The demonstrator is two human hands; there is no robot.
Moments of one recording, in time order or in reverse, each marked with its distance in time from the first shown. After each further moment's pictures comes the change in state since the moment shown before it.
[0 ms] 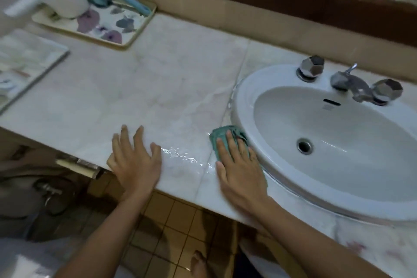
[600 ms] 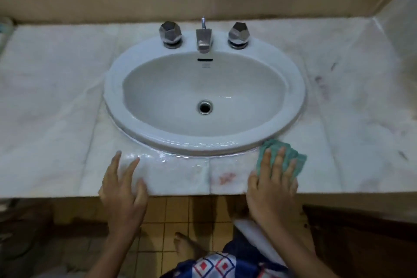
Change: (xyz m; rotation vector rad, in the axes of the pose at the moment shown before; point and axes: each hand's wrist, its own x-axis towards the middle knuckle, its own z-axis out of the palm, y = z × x) left_hand -0.211 0.145 0.011 -0.263 -0.117 0.472; right_hand -0.234 0.214 -0.016 0.167 0.171 0.849
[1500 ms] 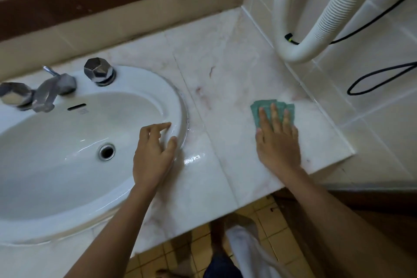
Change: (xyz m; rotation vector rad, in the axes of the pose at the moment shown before) left_hand 0.069 0.310 0.172 -0.227 -0.407 0.186; right_hand 0.178 0.243 -0.100 -0.050 0.072 0.113
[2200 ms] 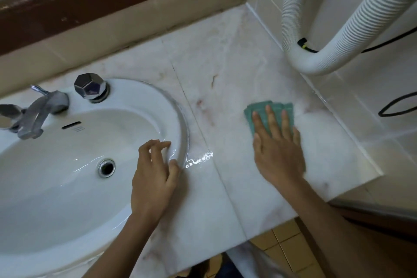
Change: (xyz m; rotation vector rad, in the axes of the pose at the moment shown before) left_hand 0.008 0.004 0.006 0.193 -0.044 0.099; right_hand 0.030 -0.021 0.006 -0.016 0.064 -0.081
